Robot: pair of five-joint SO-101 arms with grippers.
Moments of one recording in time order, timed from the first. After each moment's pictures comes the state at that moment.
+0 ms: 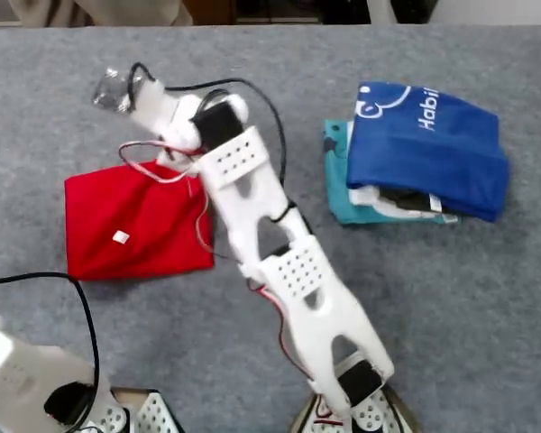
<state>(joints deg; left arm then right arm) -63.5 6.3 -5.0 89.0 -28.0 -40.3 61.3 -92.9 97.8 29.3</state>
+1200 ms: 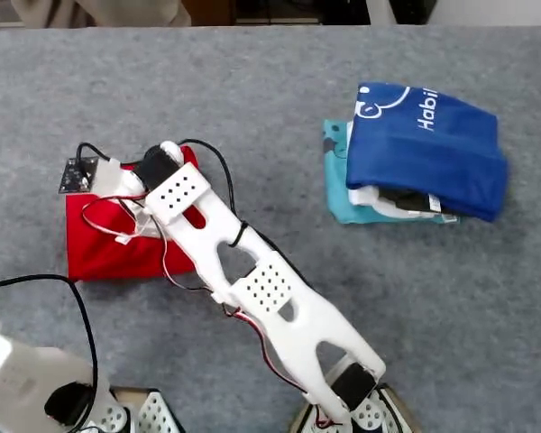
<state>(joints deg) -66.5 6.1 -4.7 83.3 -30.1 -49.1 69.8 -82.5 99.3 29.4</state>
